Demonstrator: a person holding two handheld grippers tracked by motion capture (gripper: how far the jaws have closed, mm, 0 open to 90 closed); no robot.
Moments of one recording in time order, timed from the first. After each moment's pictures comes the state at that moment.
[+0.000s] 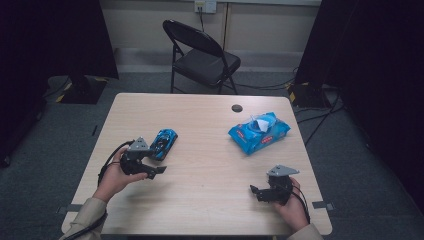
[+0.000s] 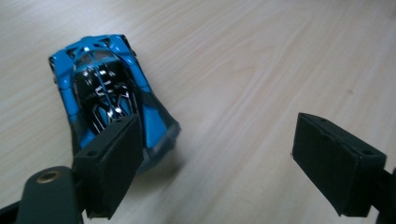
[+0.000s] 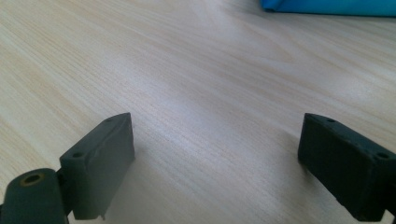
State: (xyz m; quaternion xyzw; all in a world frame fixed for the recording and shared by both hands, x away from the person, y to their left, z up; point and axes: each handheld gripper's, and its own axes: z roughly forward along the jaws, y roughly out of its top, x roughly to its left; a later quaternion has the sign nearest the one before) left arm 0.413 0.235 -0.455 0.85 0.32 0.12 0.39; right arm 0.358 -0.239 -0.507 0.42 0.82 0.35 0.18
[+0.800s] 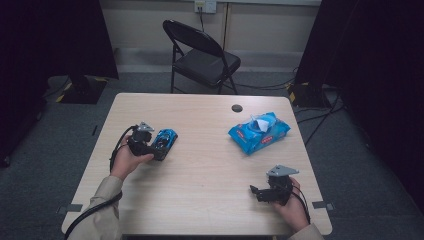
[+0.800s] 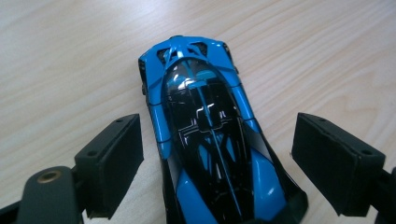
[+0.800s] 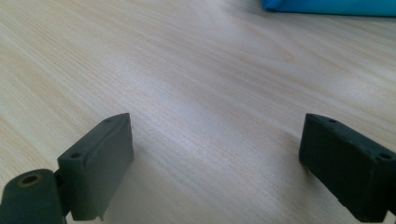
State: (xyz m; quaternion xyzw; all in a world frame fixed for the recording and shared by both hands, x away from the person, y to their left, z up) left arm 0.475 0.231 -0.467 0.82 0.43 0.15 0.34; right arm 0.358 -0.238 -0.507 0.41 0.82 0.35 0.18
